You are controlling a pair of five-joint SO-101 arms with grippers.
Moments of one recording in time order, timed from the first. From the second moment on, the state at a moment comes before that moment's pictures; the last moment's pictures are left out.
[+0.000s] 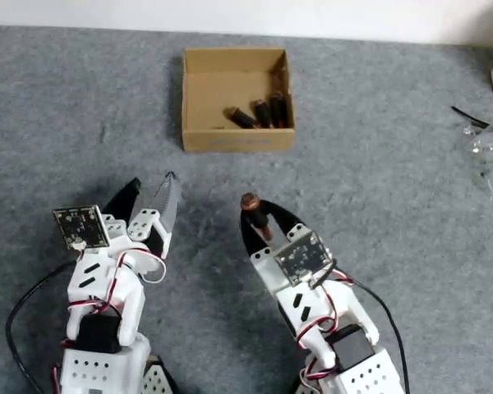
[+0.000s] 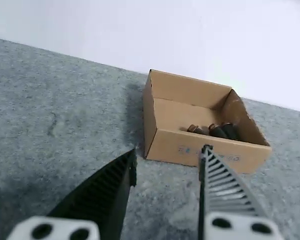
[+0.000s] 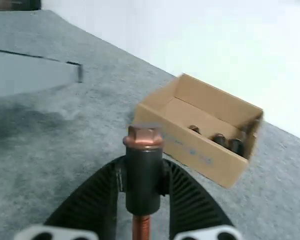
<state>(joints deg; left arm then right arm) -1.0 -103.7 94.9 28.8 19.0 -31.4 -104.4 95.5 24.5 15.2</state>
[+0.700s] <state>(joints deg) -1.1 -103.7 94.9 28.8 18.9 -23.6 -34.3 45.2 24.5 15.2</state>
